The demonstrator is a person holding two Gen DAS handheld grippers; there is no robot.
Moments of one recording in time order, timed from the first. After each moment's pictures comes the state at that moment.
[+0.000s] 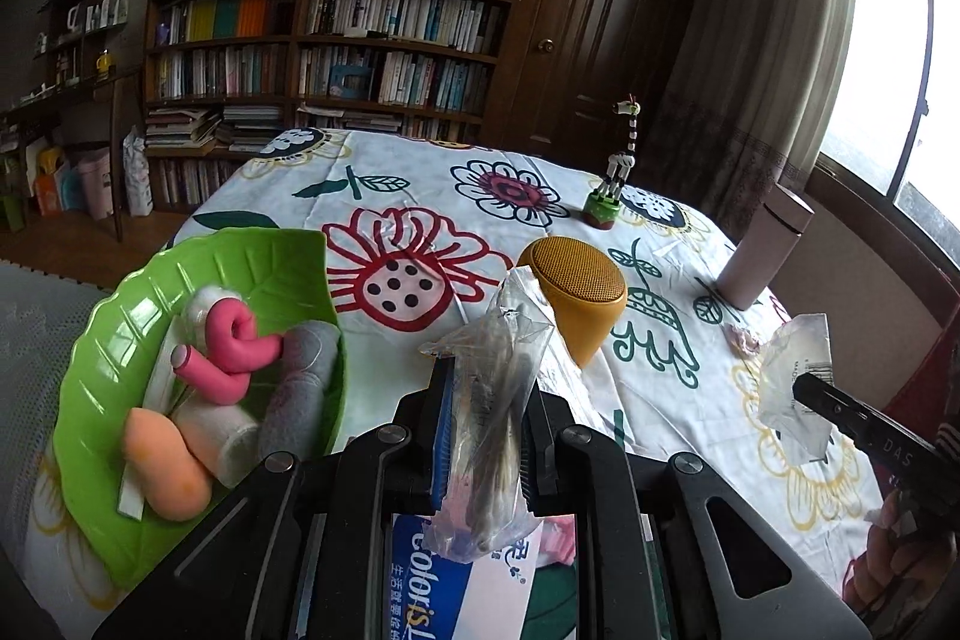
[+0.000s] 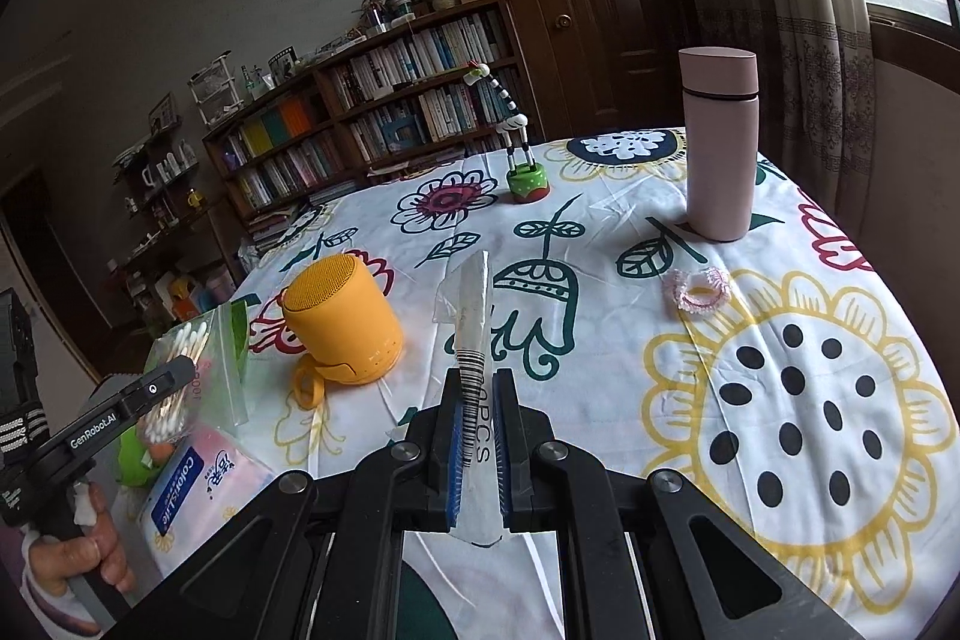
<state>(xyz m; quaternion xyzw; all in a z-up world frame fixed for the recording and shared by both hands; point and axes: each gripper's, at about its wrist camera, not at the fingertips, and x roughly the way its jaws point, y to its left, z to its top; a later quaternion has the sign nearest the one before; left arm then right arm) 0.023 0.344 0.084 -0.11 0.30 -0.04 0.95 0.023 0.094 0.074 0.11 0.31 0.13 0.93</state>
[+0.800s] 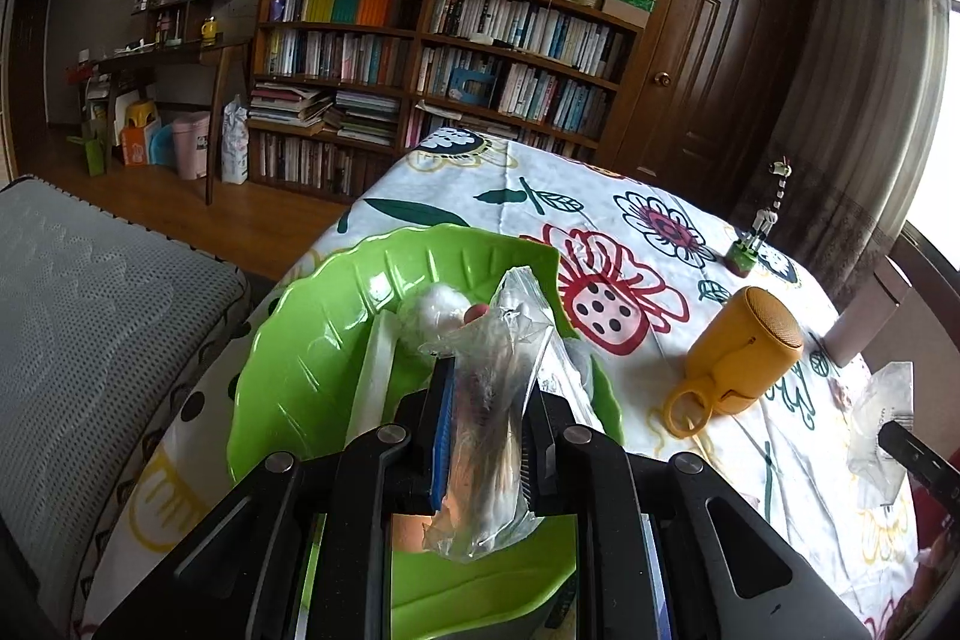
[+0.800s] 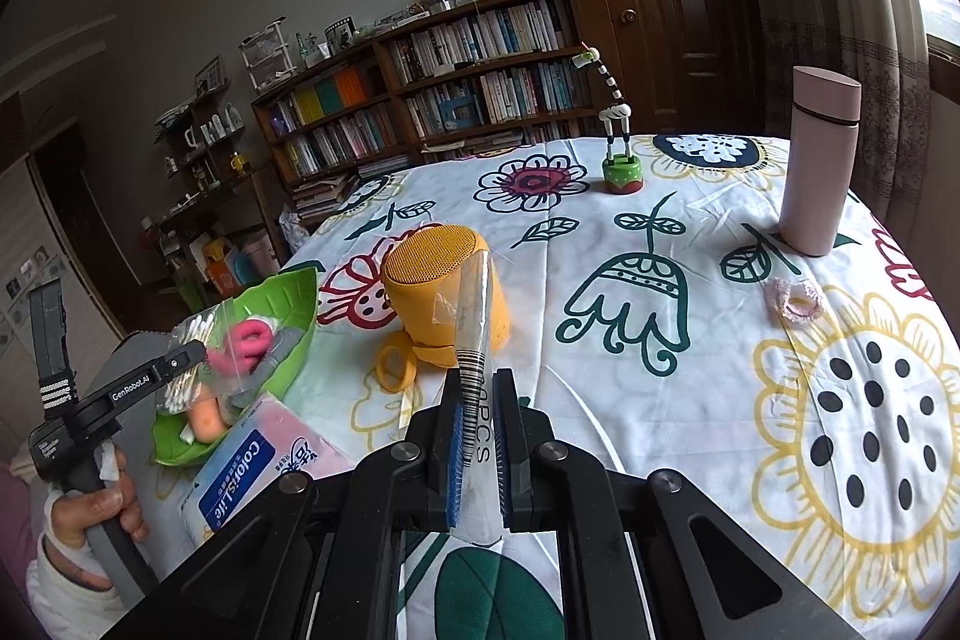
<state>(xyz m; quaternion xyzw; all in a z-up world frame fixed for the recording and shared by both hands) 0.009 0.450 0.066 -0.15 0.29 0.07 0.94 0.023 0.154 0.078 0.07 0.32 0.18 0.93</state>
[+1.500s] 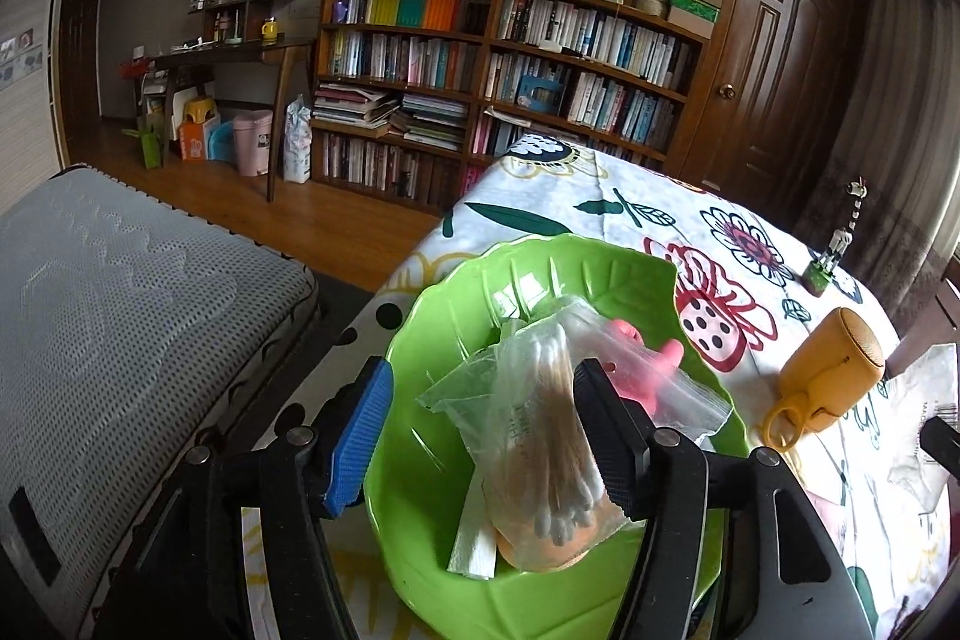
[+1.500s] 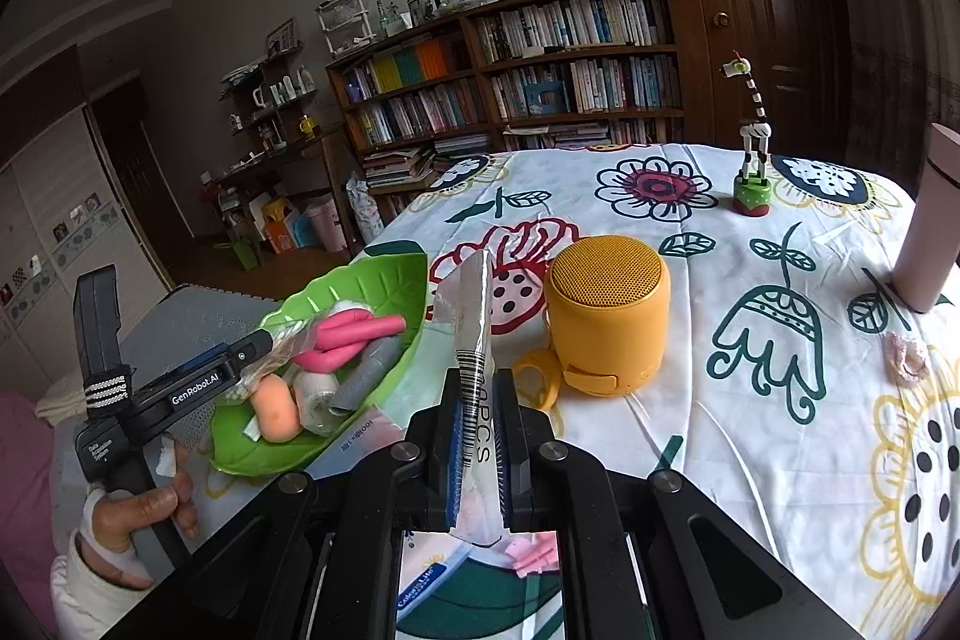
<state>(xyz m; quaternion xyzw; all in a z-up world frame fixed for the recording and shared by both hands) 0.008 0.489 0.051 -0.15 0.29 0.15 0.93 0.036 0.233 0.088 0.04 0.33 0.27 0.90</state>
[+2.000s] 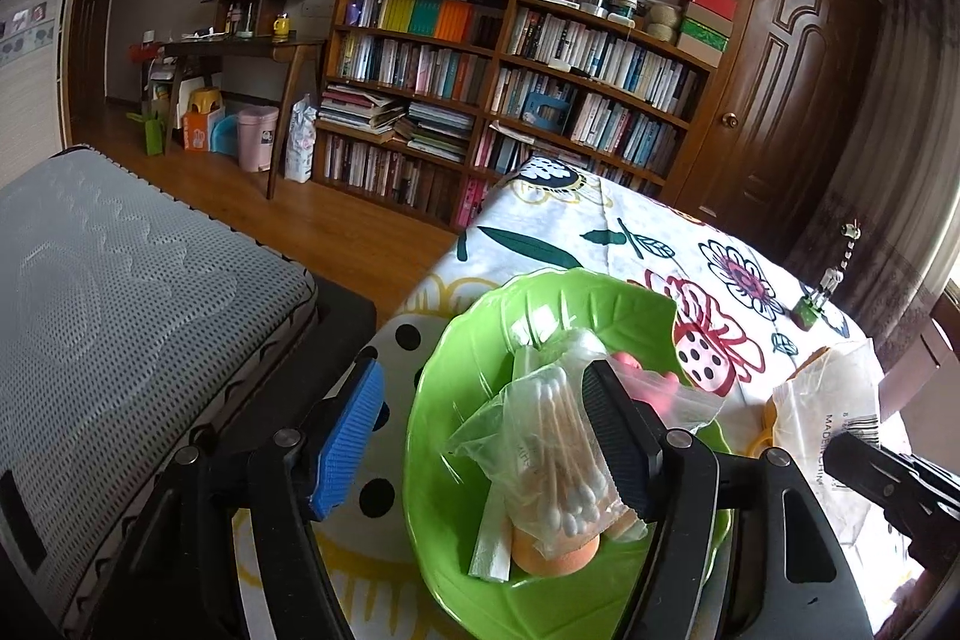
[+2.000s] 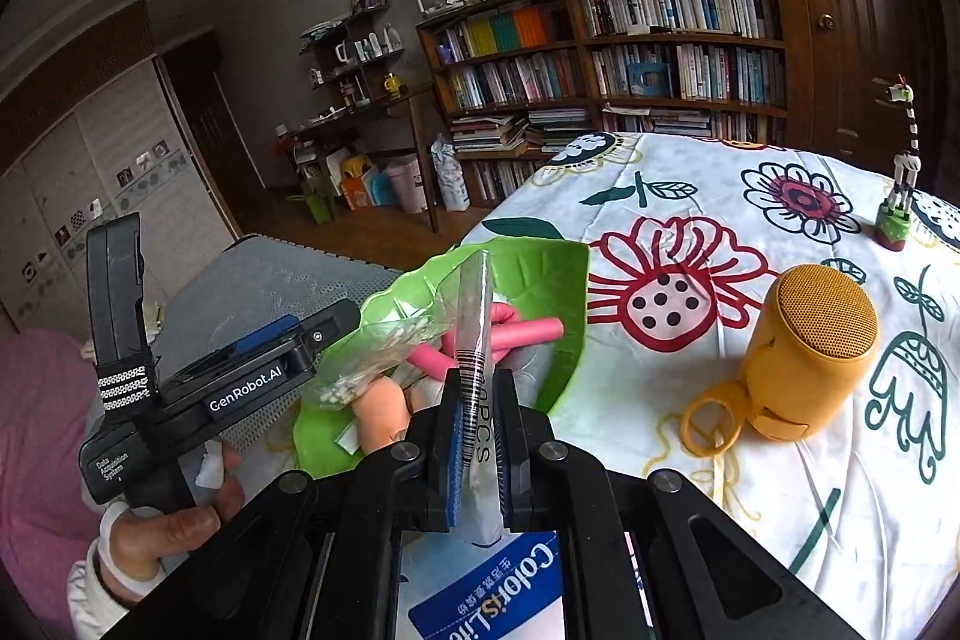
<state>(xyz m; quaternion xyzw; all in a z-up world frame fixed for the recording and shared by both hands) -0.005 0.505 0.063 -0.18 0.27 0.15 0.93 0.041 0.317 0.086 0.00 0.34 0.37 0.86</state>
